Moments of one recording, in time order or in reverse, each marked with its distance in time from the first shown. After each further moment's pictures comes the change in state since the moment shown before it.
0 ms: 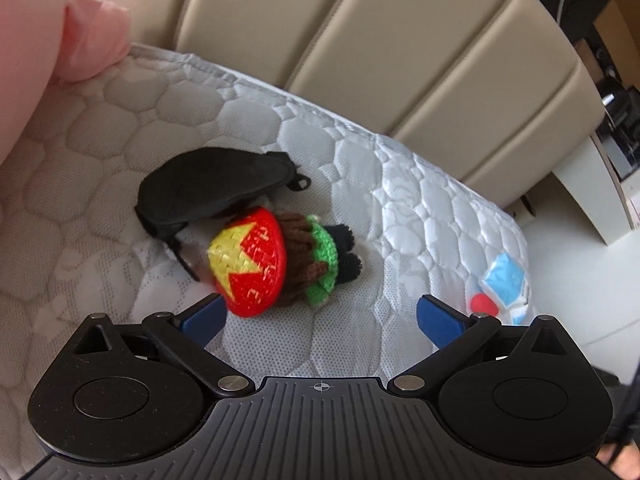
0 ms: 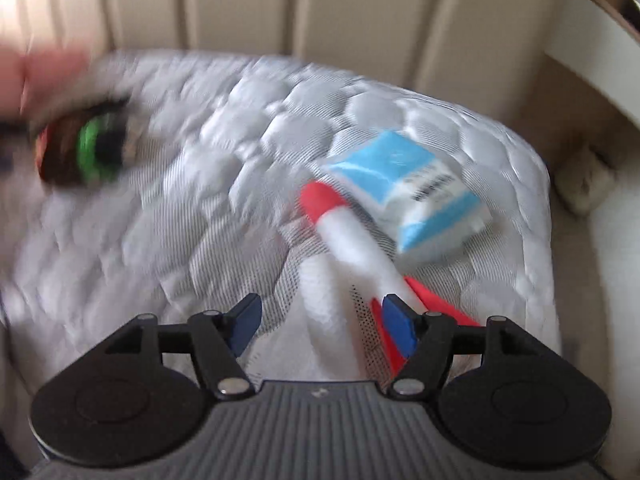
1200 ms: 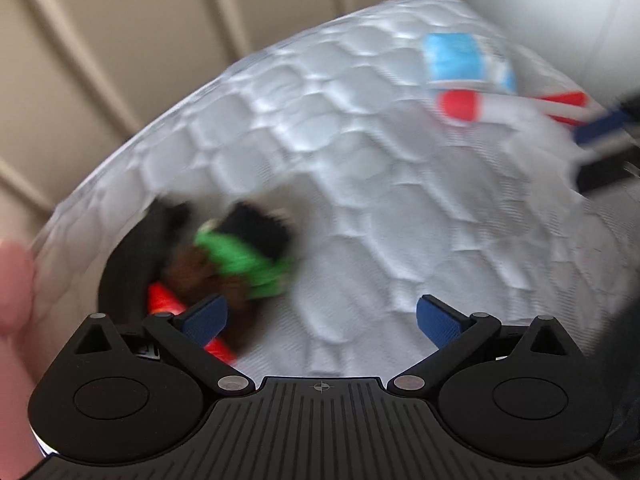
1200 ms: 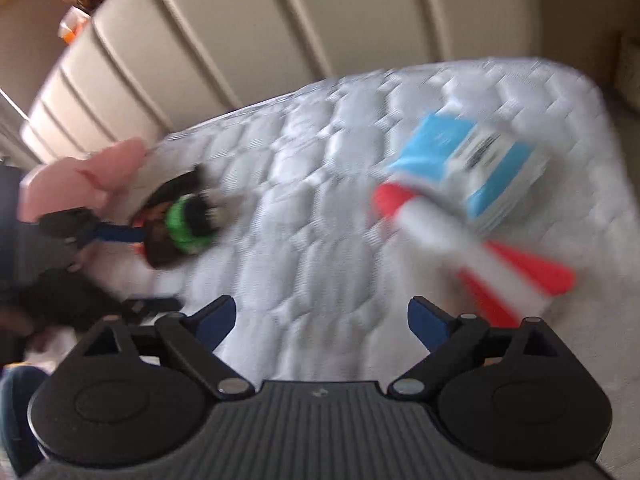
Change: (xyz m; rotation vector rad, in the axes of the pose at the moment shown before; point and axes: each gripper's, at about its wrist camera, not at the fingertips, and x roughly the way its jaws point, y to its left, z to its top) left arm 0.046 -0.101 -0.027 0.856 0.266 0.212; right arm -0.027 -0.037 -0.007 0.380 -0.048 0.440
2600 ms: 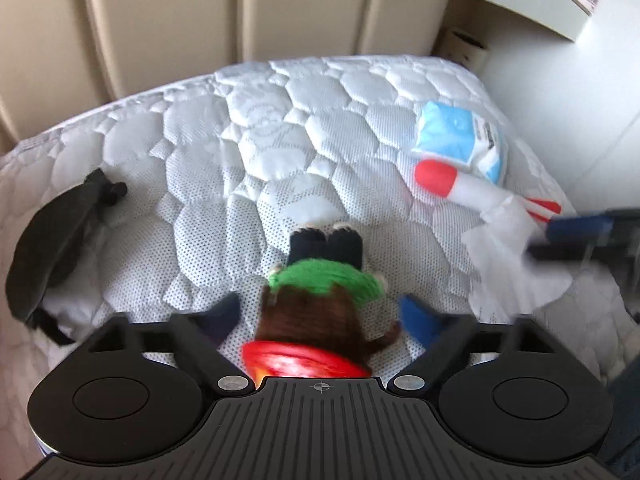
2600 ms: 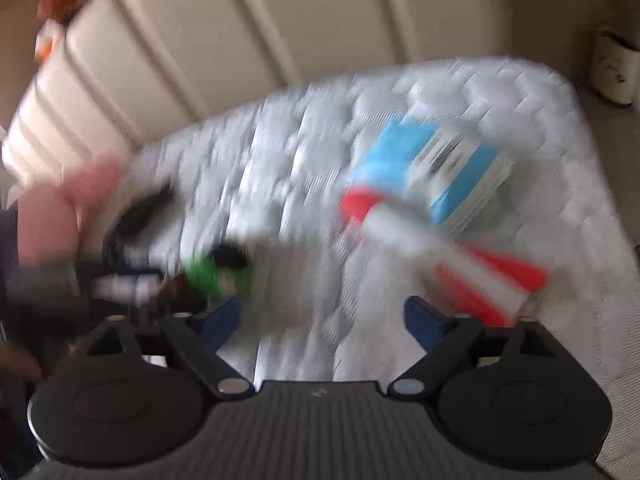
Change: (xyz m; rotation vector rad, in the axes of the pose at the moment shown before) left arm 0.011 -0.035 0.016 -0.309 -0.128 -0.123; right arm -0.018 -0.032 0.005 0.133 -0.128 -0.069
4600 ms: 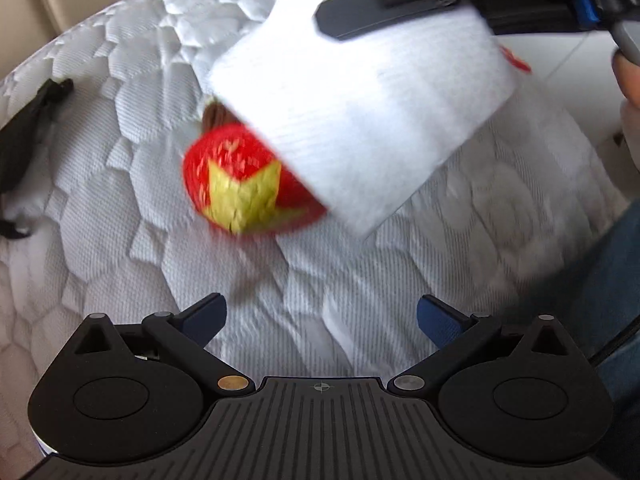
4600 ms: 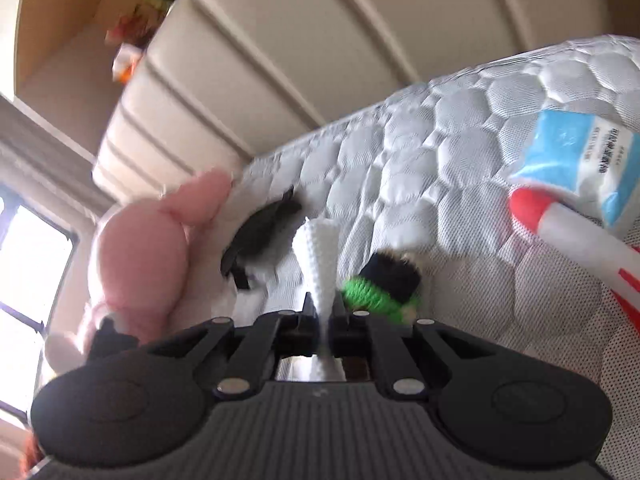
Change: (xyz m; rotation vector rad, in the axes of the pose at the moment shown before) left arm 0.009 -0.019 -0.072 0.164 0.269 -0.075; right arm 0.049 0.085 0.009 -0.077 0.132 0.300
